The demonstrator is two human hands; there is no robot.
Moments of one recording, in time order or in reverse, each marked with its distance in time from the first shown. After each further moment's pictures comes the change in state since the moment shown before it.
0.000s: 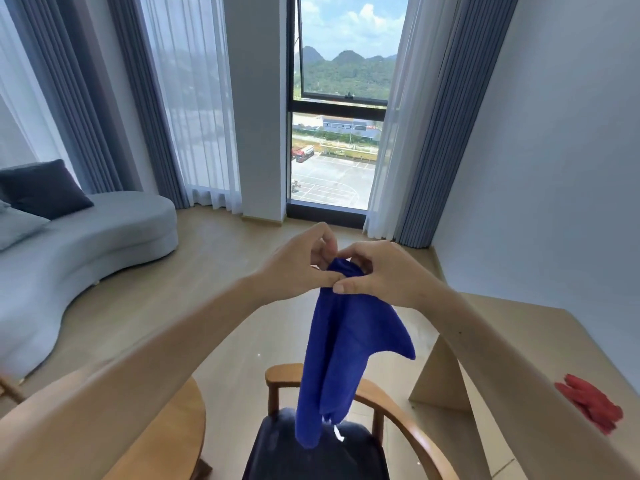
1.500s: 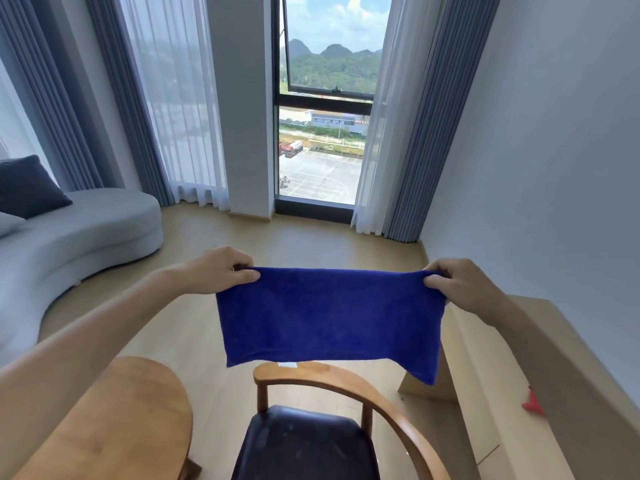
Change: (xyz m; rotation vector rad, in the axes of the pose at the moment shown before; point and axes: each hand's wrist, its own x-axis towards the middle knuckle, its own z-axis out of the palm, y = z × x) left_hand -0.009 -0.067 -0.062 0.505 -0.259 -0.333; right_hand -0.068 0.098 -0.042 0.066 0.191 0.508
